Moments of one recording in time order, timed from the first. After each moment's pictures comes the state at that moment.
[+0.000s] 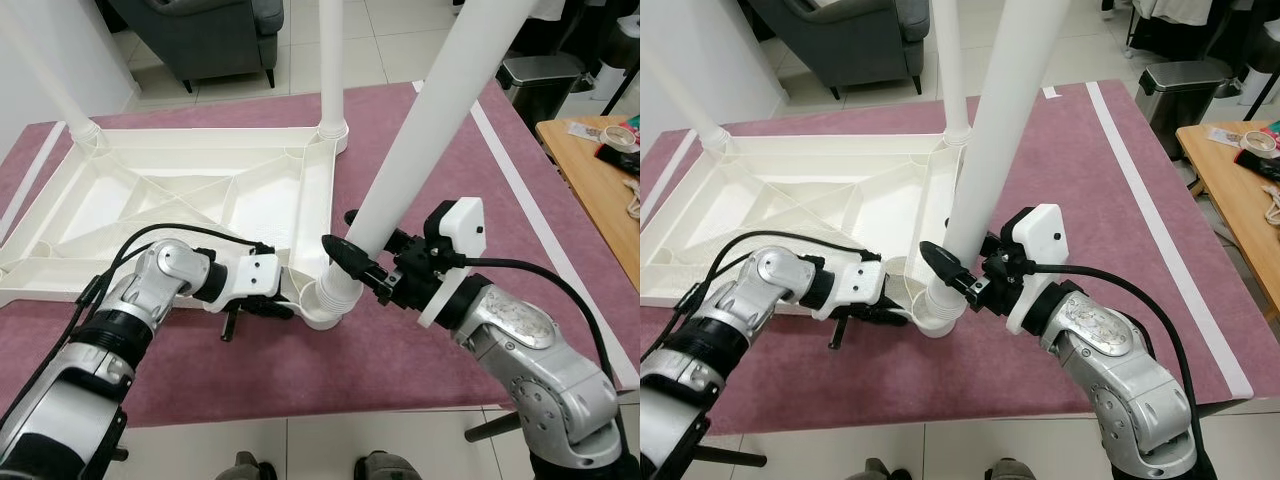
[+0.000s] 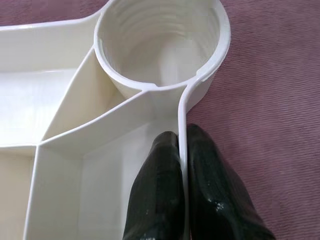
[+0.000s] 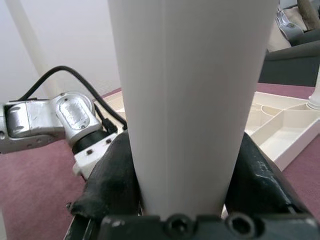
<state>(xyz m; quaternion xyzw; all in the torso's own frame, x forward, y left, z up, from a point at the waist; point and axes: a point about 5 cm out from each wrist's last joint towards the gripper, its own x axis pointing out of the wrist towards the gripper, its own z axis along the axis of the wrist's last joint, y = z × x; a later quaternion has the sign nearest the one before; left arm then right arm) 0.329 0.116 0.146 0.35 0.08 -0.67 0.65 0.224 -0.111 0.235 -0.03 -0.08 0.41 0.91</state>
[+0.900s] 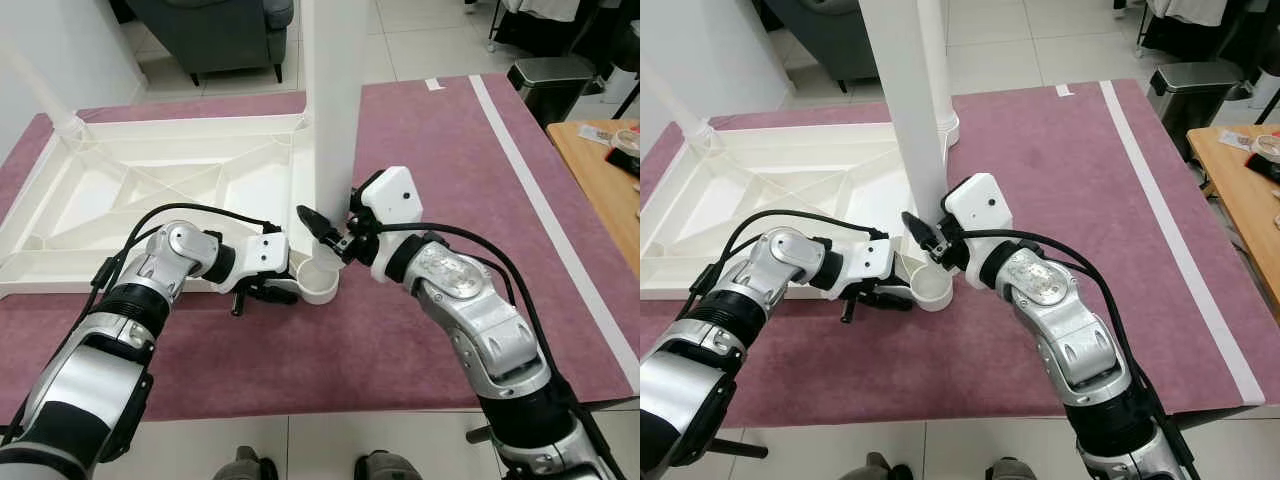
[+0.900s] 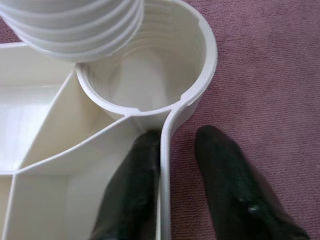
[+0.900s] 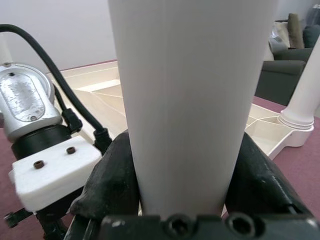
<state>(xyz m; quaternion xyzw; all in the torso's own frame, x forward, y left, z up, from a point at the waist) 0.344 0.106 0.148 0.34 0.09 -0.66 0.66 0.271 -0.080 0.237 -0.14 -0.11 0.37 0.91</state>
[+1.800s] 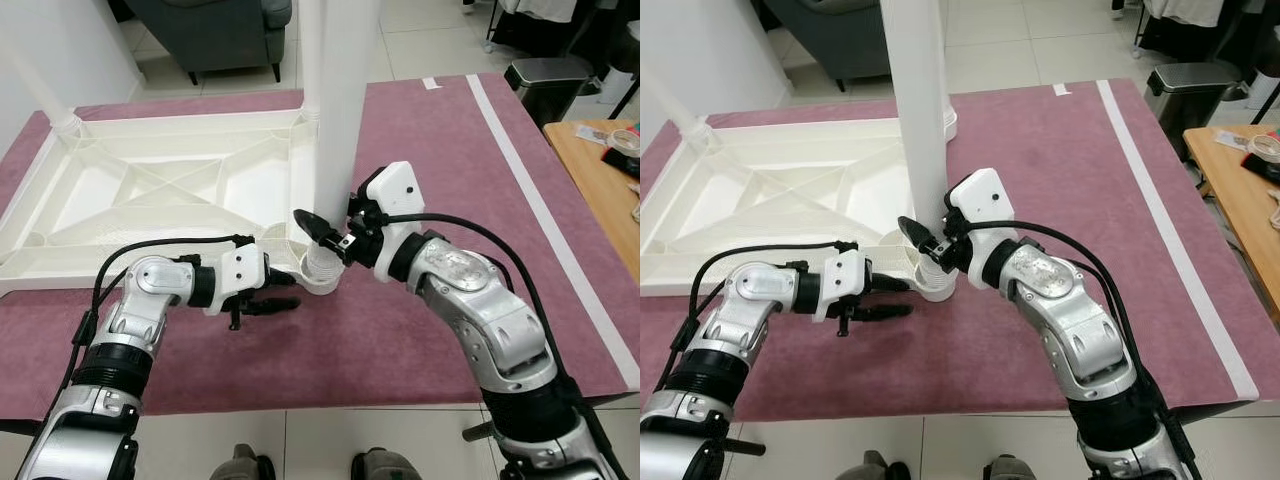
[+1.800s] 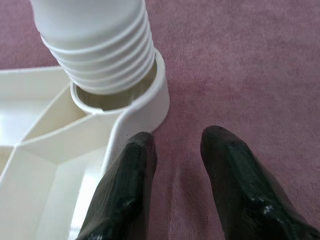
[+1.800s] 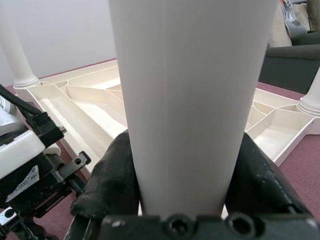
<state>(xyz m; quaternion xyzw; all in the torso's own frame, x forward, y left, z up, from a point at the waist) 0.309 0.127 0.146 0.30 0.00 -0.61 0.73 0.276 -0.081 0.239 -0.12 -0.08 0.39 0.91</state>
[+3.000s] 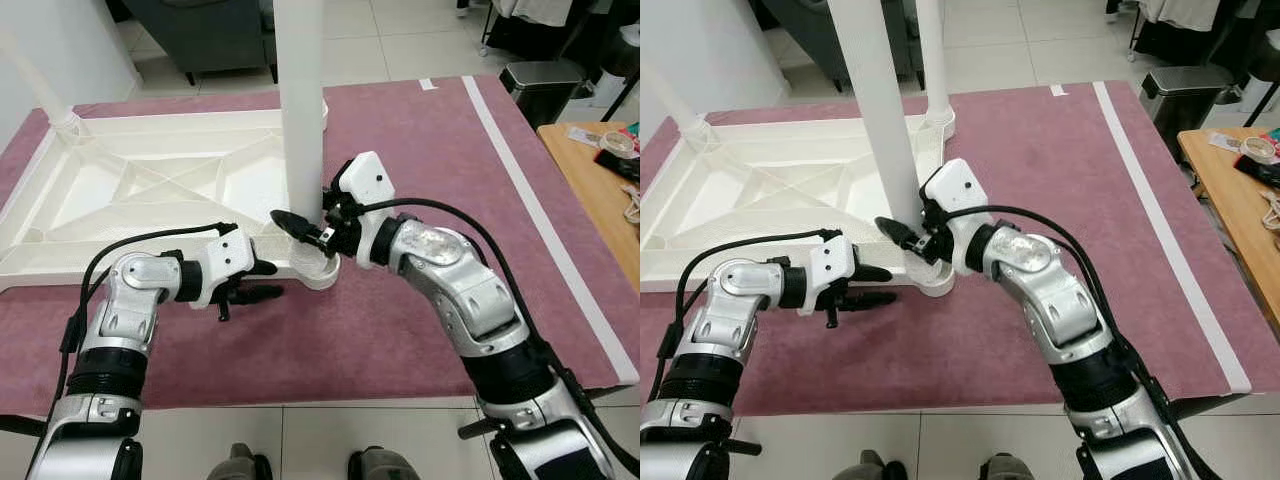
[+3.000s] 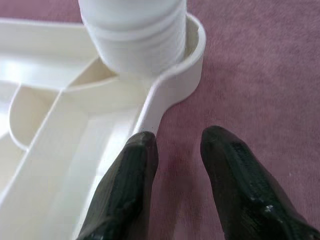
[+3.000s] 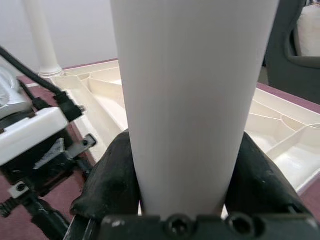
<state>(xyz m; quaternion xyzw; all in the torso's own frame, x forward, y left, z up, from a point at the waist) 0.312 0.148 0.149 0.27 0.05 -0.55 0.79 0.299 -0.071 0.239 -0.15 -0.08 0.44 0.88</state>
